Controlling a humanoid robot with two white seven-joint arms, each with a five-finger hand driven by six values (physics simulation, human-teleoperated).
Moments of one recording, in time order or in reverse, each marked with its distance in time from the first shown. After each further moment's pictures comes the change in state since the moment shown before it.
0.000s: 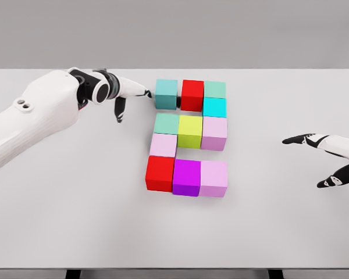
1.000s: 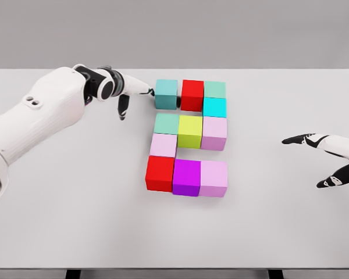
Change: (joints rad) left arm -0.009 -0.056 0.010 0.087 -0.028 -0.059 0.000; right arm 0.000 0.000 0.000 -0.002 0.000 0.000 0.000
